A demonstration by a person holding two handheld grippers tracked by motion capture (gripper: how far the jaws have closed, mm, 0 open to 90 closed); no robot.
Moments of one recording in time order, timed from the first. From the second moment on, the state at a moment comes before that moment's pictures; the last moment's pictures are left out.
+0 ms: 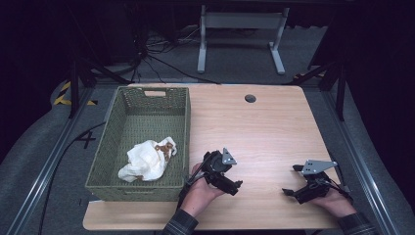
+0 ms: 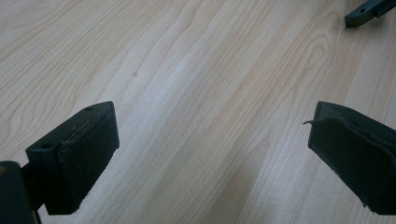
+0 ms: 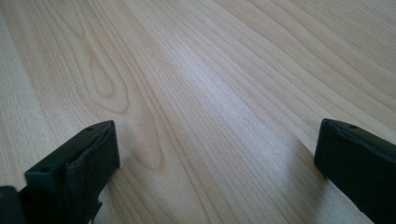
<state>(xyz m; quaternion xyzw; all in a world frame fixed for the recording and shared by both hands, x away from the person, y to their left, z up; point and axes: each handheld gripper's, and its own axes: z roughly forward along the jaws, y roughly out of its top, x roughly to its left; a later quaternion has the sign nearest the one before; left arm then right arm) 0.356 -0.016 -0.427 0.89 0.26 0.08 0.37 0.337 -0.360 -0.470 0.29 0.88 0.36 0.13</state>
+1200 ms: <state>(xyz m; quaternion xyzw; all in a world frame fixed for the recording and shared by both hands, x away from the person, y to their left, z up) 0.369 -0.003 -0.372 0.87 0.26 0.09 0.40 0.337 -0.360 -0.470 0.29 0.88 0.36 0.13</state>
